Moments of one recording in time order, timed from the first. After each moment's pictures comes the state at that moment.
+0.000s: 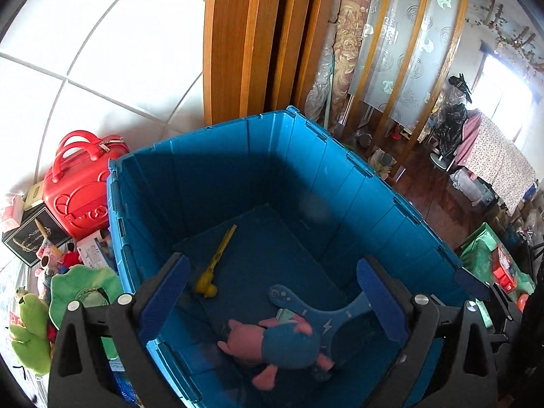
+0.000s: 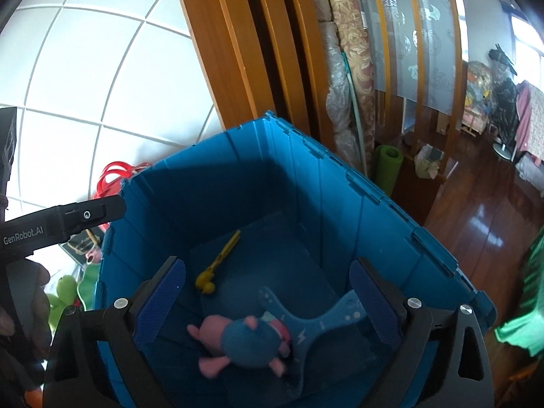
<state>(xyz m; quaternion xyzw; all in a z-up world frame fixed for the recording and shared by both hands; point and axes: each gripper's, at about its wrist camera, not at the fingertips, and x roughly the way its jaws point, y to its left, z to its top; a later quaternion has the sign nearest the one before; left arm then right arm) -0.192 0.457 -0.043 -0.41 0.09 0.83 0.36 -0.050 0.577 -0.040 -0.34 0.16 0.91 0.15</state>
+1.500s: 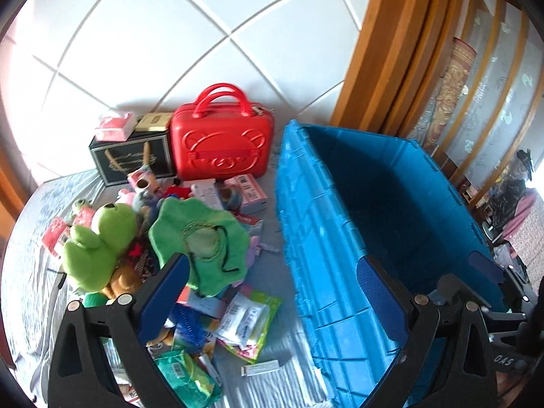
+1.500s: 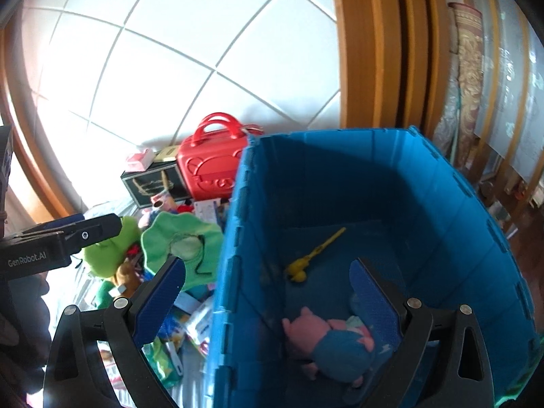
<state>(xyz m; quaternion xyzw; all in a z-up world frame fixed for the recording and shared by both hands) -0.197 0.209 -0.061 -0.42 -0.01 0.89 0.19 -0.109 0.396 -0.031 -0.36 0.05 0.93 -0.02</state>
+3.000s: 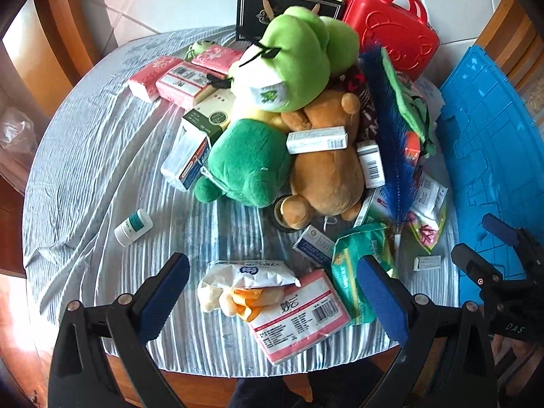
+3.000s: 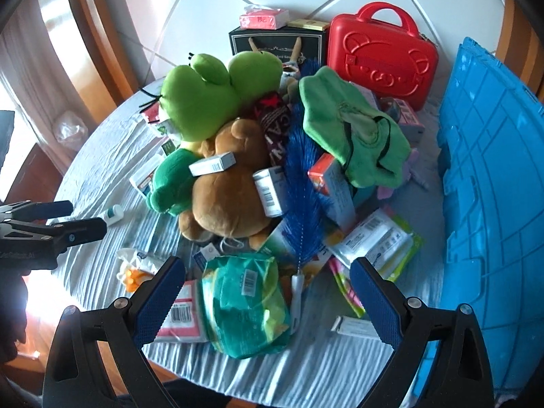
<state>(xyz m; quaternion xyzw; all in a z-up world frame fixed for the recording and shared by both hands) -0.152 -0.085 -0.267 -0.58 -0.04 0.82 0.05 -0.102 0.119 -0.228 -0.50 -0.06 0.85 -0.17</state>
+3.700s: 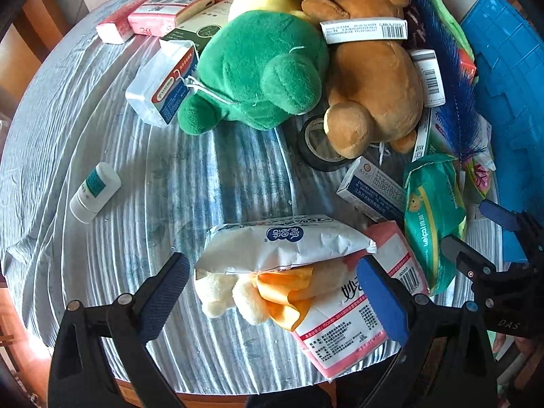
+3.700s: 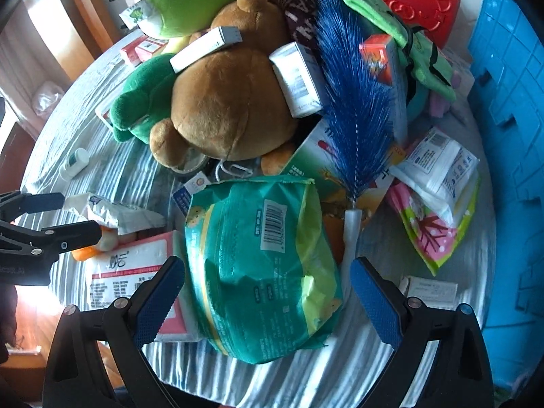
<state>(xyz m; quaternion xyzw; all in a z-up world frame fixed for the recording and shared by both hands) -0.152 -0.097 -0.386 -0.64 0.00 0.77 0.09 -0.091 0.083 -0.351 -0.57 -0.06 0.81 -0.14</state>
